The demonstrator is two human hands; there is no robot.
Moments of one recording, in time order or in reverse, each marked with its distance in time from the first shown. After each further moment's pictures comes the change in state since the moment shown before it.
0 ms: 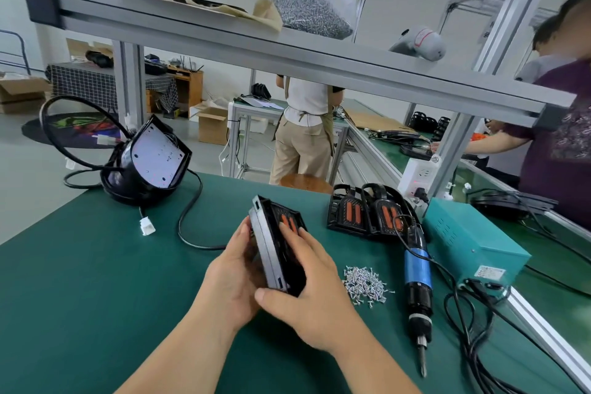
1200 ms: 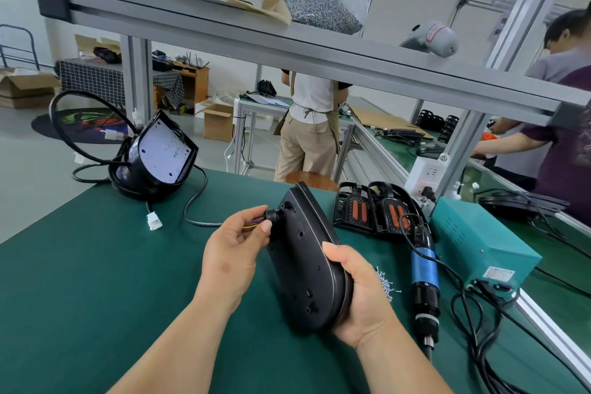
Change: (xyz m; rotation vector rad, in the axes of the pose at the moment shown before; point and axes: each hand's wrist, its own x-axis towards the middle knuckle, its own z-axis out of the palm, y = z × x) left_hand 0.008 0.010 -0.009 0.596 0.083 0.583; right_hand 0.003 0.010 -0.019 1.290 -0.124 0.344
